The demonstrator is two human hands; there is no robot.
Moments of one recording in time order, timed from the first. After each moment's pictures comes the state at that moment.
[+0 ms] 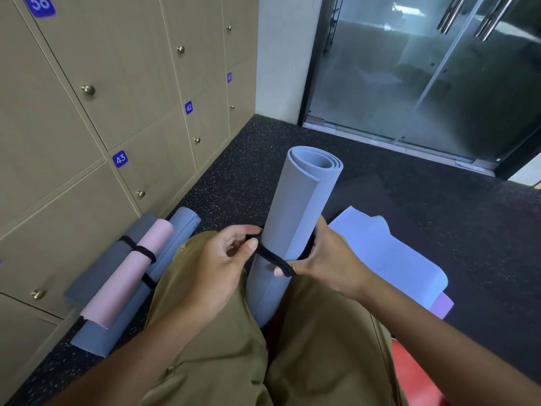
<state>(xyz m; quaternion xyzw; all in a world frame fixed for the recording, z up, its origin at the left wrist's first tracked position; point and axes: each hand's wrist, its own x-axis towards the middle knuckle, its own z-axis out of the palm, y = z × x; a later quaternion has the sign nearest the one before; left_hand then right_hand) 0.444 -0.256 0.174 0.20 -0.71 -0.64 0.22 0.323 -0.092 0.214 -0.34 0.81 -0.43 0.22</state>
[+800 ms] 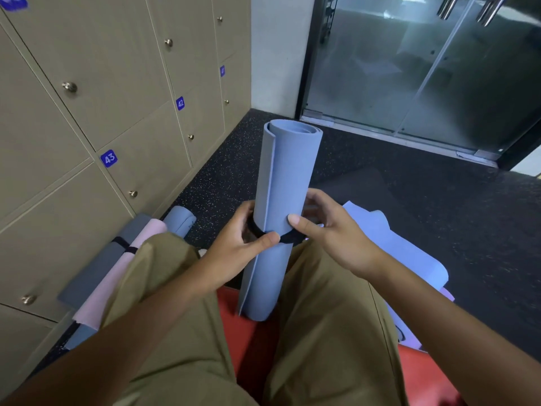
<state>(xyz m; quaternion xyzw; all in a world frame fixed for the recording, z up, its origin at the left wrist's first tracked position) 0.389 -0.267 0.167 0.09 -0.75 -0.65 0.11 0.276 -0.085 0.219 -0.33 0.73 -0.55 0.23</state>
